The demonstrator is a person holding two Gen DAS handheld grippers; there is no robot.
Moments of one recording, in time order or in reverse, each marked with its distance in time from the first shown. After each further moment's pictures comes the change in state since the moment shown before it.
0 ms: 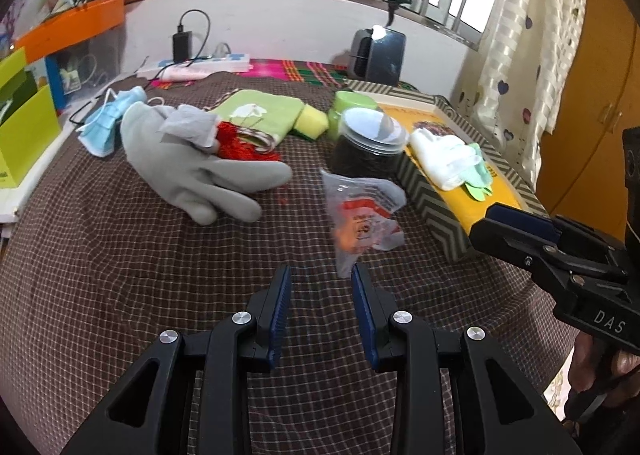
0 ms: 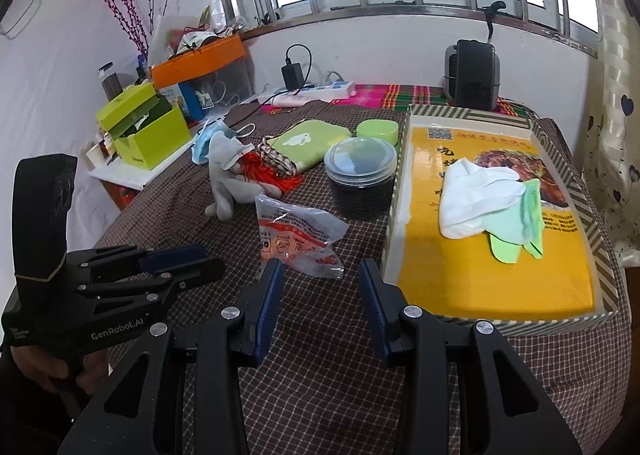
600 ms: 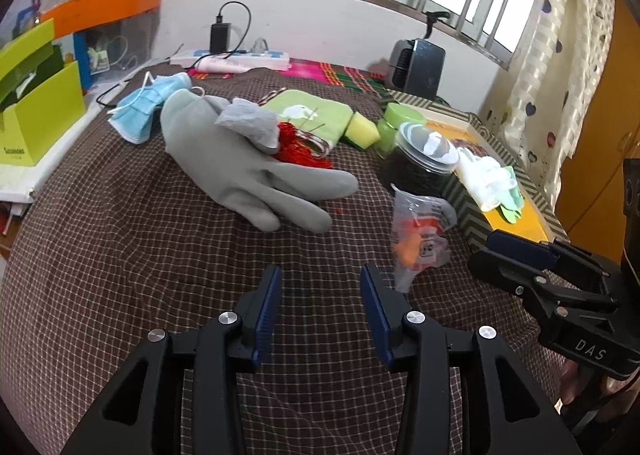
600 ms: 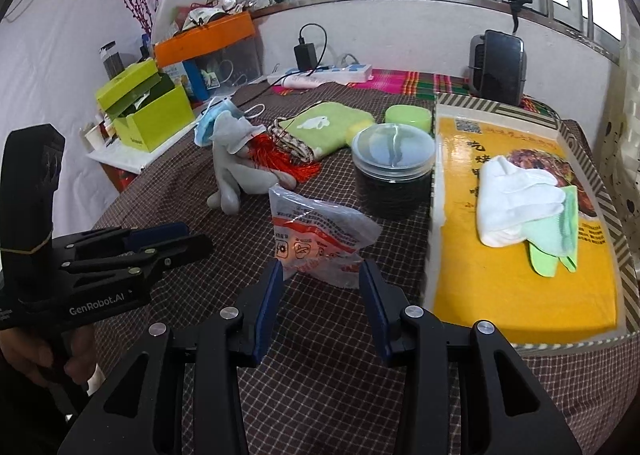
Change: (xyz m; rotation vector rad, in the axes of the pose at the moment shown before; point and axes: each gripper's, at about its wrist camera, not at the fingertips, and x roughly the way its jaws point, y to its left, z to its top) left arm 0.003 0.037 0.005 -0.084 -0.011 0.040; right arm 0.039 0.019 0.007 -0.042 0.063 0.008
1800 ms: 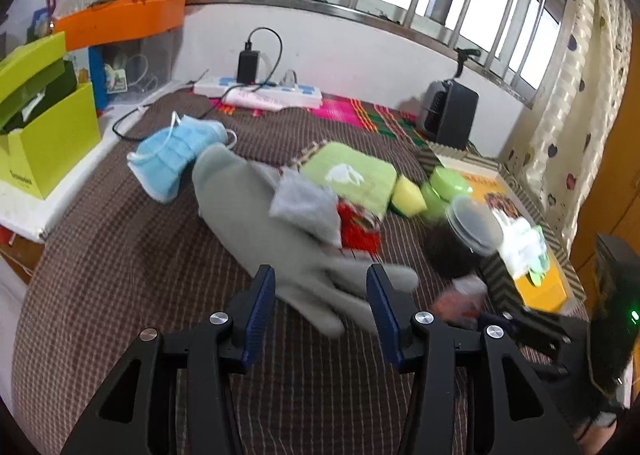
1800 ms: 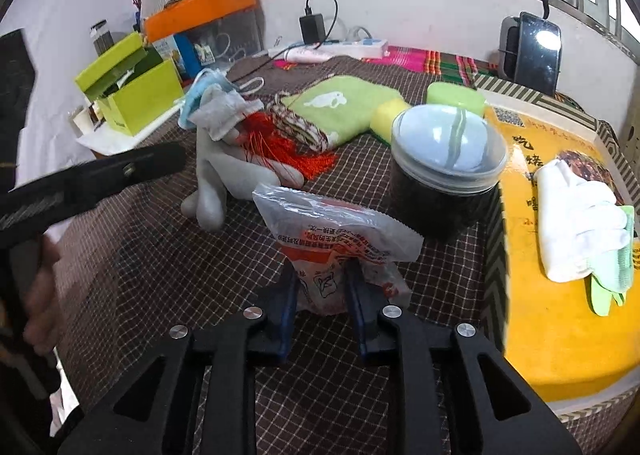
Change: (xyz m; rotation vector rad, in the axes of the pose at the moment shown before) left arm 0.012 0.039 0.056 -0.048 -0.092 0.038; right arm 0.061 0.009 0.013 -0.014 0.062 0.001
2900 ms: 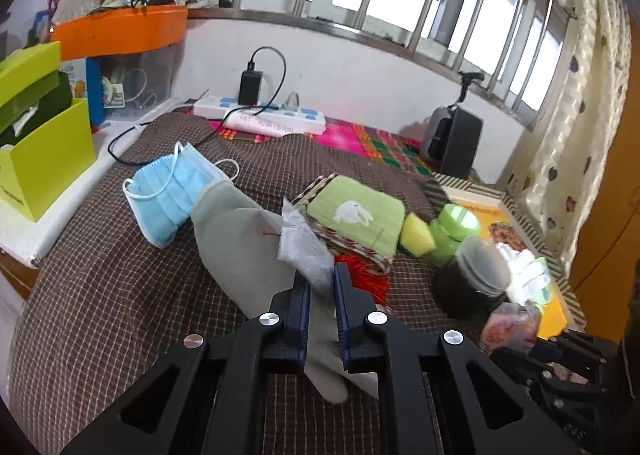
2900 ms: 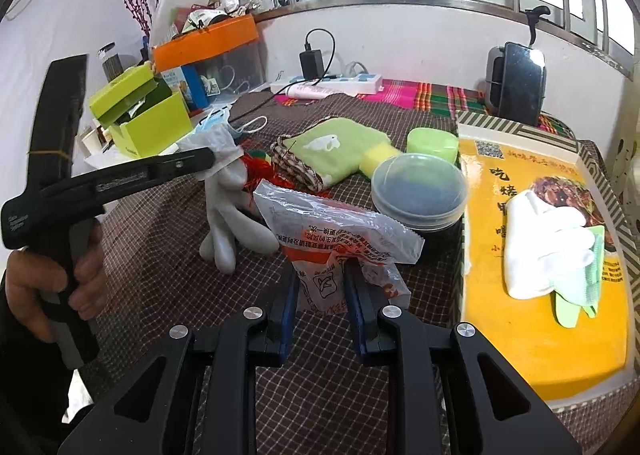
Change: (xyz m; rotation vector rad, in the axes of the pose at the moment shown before) left arm 0.003 0.013 0.020 -0.019 -0.067 -0.034; right arm -0.037 -0.004 0.007 -0.001 -0.089 0.002
